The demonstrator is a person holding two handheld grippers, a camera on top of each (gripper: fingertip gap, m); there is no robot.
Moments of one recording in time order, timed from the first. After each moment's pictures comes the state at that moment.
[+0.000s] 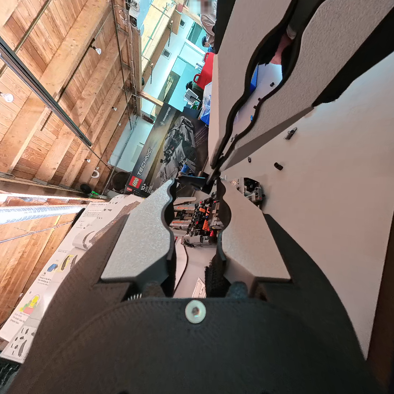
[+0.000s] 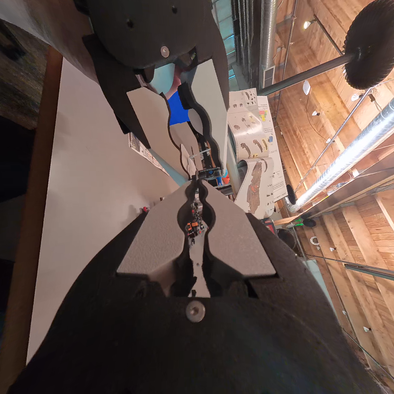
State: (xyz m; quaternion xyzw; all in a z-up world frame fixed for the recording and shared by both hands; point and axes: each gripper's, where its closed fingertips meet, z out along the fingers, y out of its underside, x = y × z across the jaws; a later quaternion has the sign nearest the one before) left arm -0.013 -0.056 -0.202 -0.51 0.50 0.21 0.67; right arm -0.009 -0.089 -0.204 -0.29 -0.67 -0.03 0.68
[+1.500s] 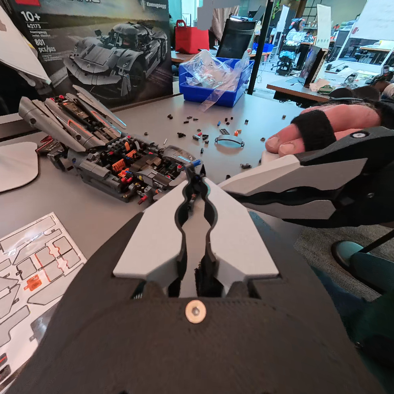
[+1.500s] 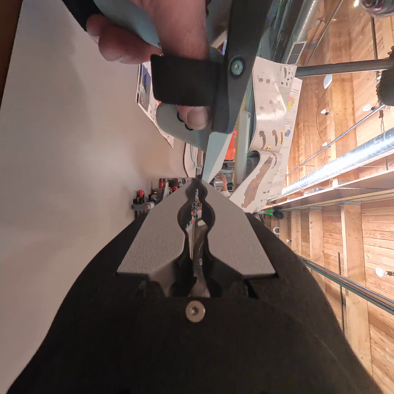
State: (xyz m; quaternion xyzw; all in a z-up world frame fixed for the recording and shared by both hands) left arm -0.050 -0.029 -0.244 -0.75 0.23 -0.20 0.59; right arm -0.051 -0.051 -0.248 -0.26 -0.71 -0.18 0.62
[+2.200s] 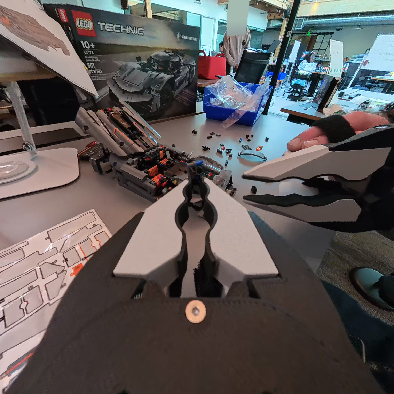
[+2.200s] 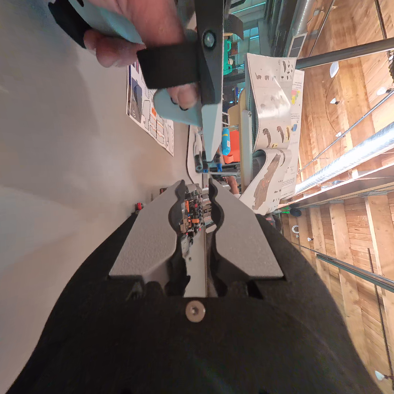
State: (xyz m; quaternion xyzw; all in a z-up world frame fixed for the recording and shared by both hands) left arm -0.093 -0.015 -0.235 -0.73 0.19 -0.19 0.63; right arm -0.063 -0.041 -0.244 -0.29 -0.70 -0.13 0.63
